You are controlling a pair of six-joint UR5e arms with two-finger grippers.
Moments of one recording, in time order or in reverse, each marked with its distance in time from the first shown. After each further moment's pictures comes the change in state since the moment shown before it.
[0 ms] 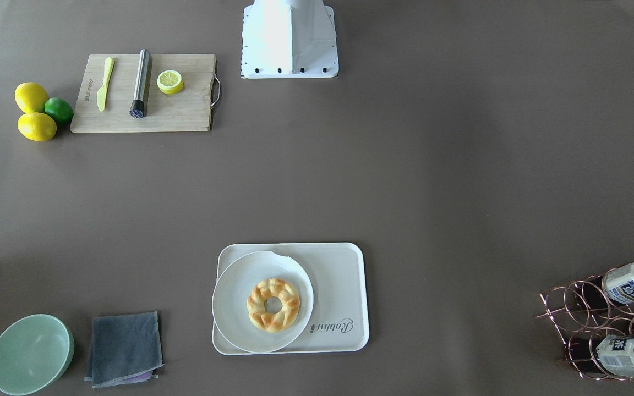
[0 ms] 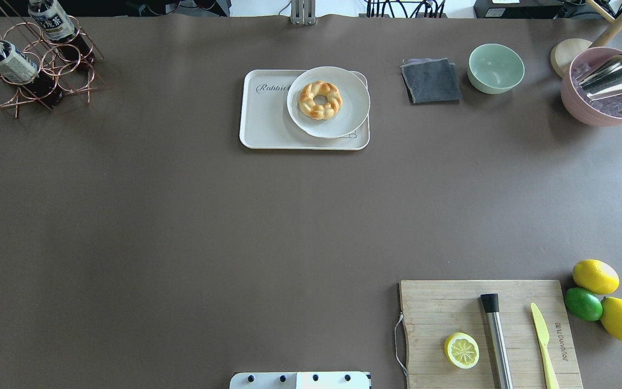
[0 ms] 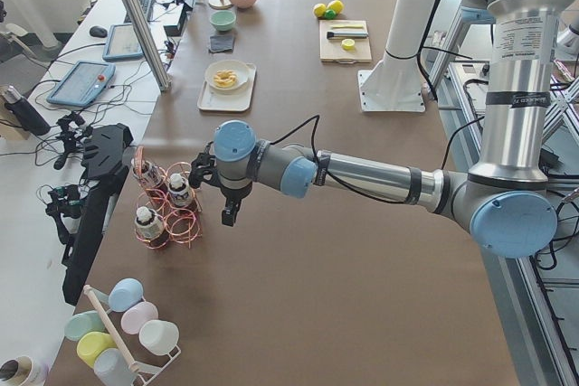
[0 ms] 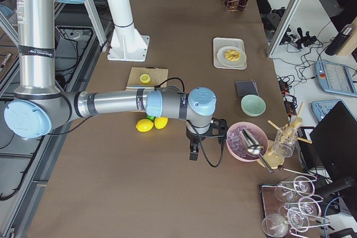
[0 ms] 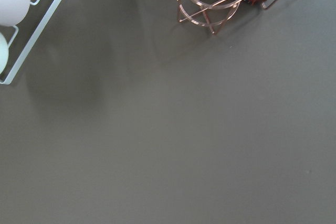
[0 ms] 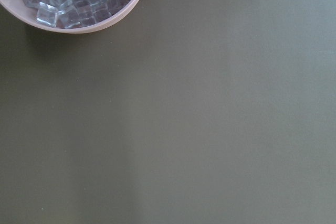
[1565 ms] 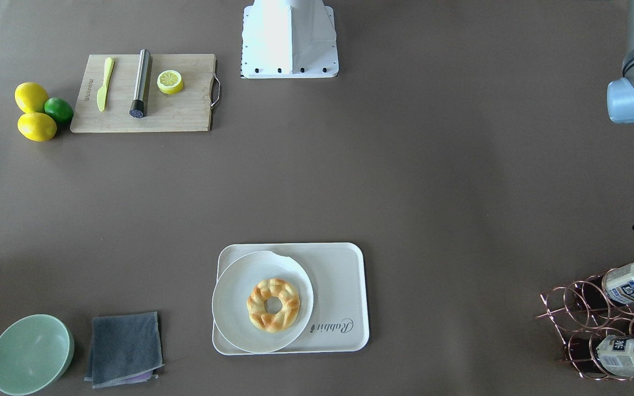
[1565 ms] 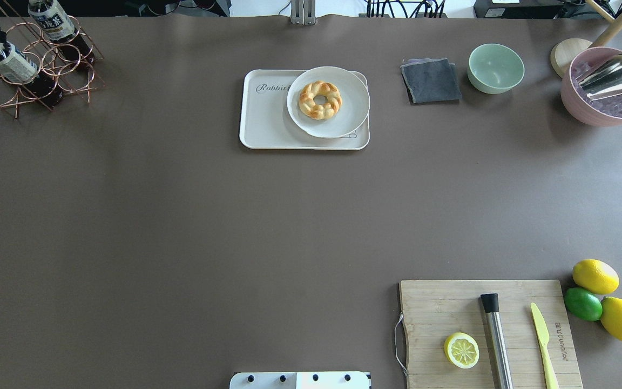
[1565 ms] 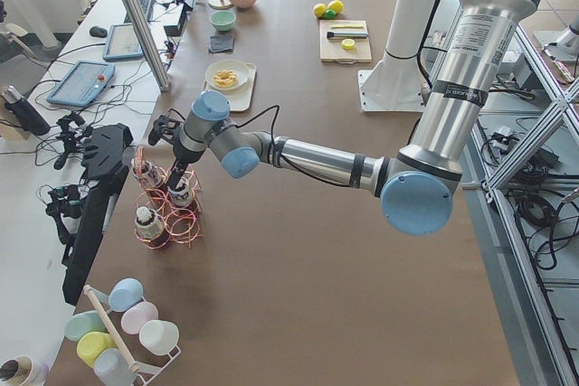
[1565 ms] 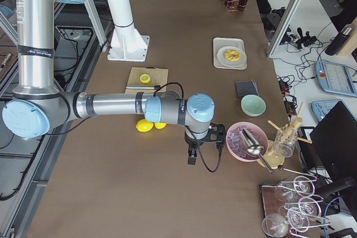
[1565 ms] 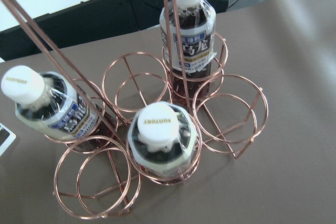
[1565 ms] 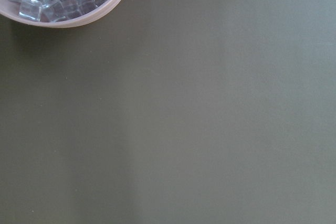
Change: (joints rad) left arm 0.180 -0.278 0.274 -0.451 0.422 -0.427; right arm -0.004 -0.014 -0.032 0.040 0.002 0.015
